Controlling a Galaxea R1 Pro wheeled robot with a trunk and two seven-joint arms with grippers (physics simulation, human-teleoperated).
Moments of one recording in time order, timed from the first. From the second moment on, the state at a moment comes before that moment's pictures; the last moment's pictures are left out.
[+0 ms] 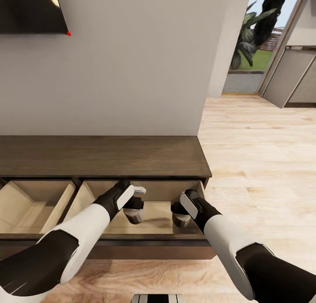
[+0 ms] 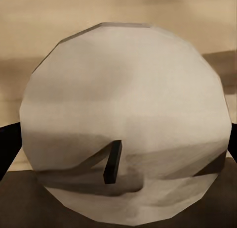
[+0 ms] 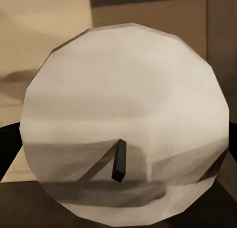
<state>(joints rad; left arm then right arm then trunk) -1.07 -0.14 -0.37 -0.37 0.52 0.87 0.32 -0.98 0.17 0.27 -0.39 -0.54 0.71 -0.42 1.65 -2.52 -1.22</state>
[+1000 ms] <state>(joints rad) -1.06 -0.14 -0.37 -0.37 0.52 0.87 0.31 -0.98 0.17 0.31 -0.39 -0.54 0.65 -0.42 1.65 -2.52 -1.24</state>
